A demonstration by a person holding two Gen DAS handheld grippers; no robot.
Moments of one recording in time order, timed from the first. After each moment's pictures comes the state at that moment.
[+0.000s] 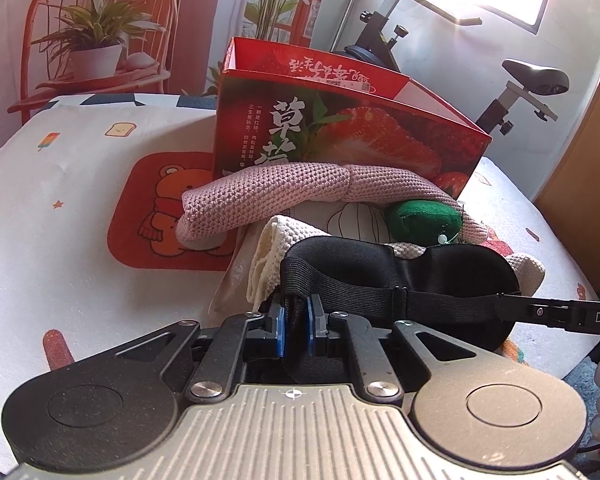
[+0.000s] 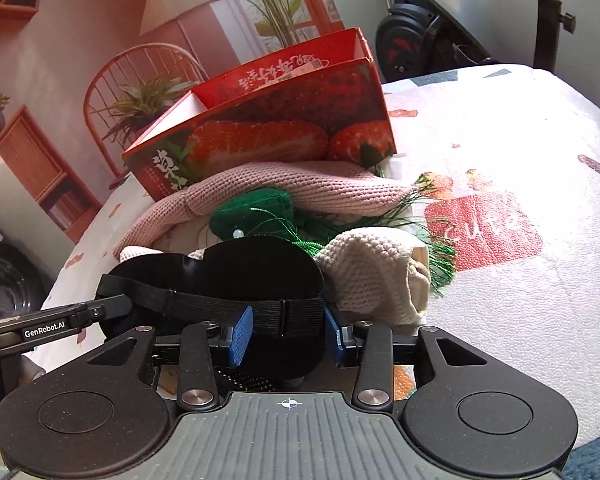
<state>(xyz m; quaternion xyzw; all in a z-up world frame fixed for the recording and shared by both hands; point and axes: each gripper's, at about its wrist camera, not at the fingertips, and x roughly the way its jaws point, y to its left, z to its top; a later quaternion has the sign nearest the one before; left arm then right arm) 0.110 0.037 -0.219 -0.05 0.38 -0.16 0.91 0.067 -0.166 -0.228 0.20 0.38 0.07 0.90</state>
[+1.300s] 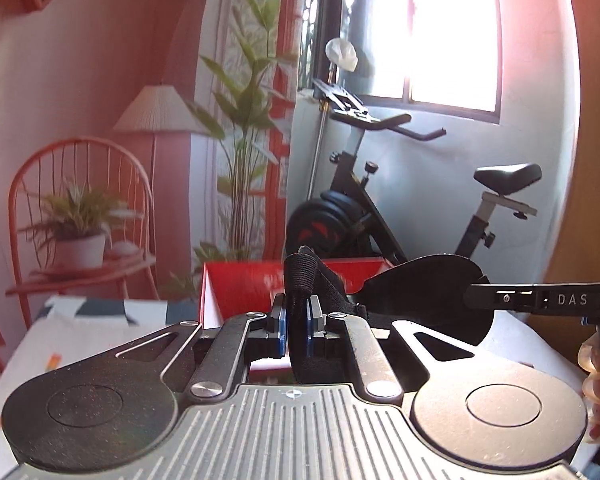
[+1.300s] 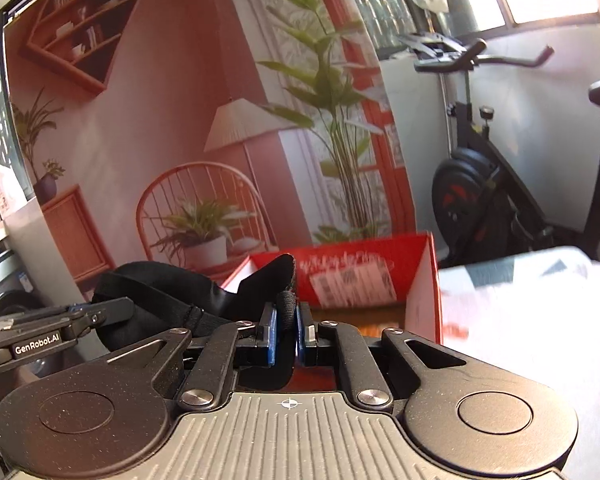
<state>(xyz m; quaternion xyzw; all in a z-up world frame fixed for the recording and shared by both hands) 0.165 -0.001 -0.087 0.01 0.17 -0.17 0.97 0.162 -0.186 -0.095 0.14 0.21 0.11 0.96</state>
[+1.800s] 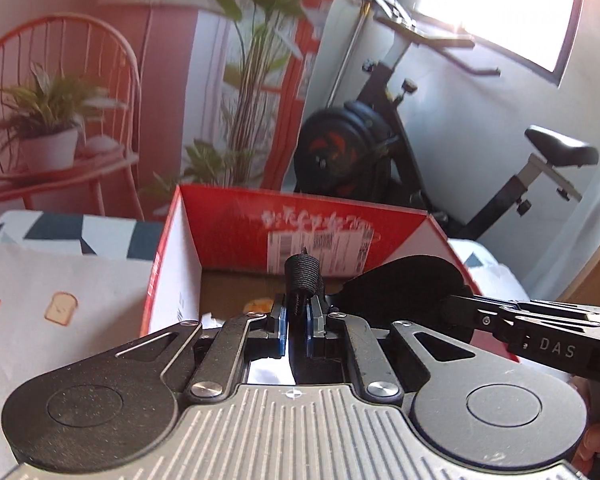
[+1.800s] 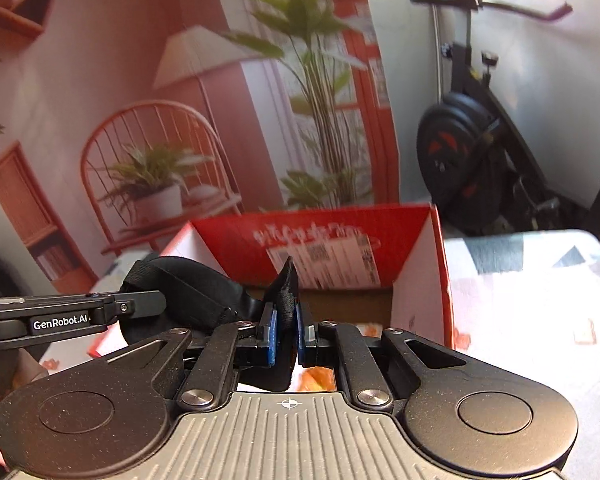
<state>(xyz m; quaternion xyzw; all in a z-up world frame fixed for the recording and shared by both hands) 0.300 -0.020 -0.133 -0.05 0.36 -0.16 0.92 0.291 -0.182 -0.136 0.13 0.33 0.08 0.93</state>
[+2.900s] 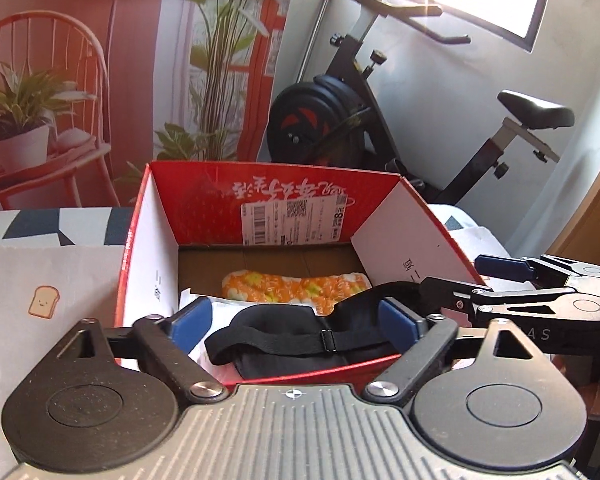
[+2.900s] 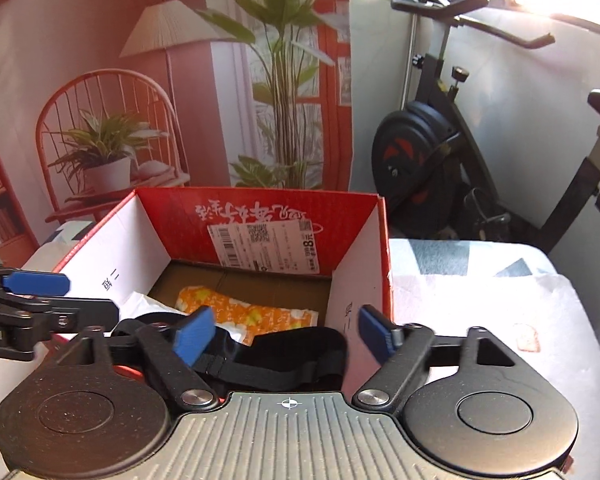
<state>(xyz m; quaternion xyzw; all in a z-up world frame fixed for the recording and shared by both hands) 0.284 -0.018 -0.134 -0.02 0.36 -0.20 0.91 0.276 -0.181 -0.149 0.05 0.33 0.01 0.94</state>
